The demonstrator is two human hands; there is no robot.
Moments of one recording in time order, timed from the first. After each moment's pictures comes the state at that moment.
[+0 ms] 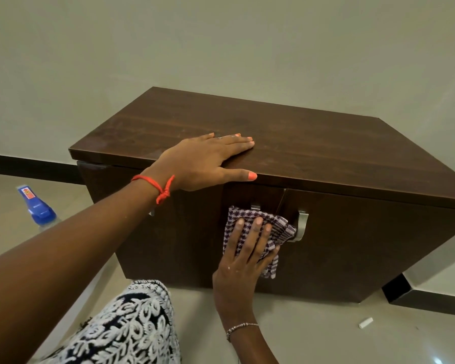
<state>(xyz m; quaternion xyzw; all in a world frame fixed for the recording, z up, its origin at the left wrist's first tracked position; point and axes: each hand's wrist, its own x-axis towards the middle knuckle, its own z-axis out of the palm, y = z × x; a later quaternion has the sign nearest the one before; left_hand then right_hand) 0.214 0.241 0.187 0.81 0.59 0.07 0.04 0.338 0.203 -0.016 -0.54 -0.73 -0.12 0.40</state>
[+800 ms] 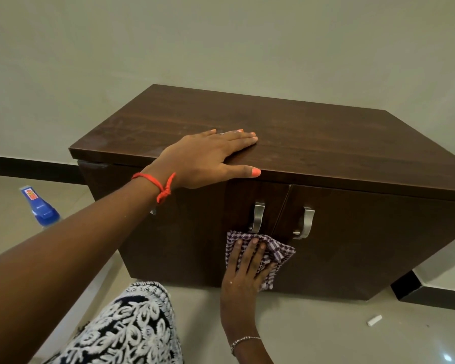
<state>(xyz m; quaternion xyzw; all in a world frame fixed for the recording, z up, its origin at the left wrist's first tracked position) 0.211 0.246 0.181 0.82 0.57 0.08 0.02 0.345 0.201 -0.069 -0.59 -0.76 -0.11 0.25</state>
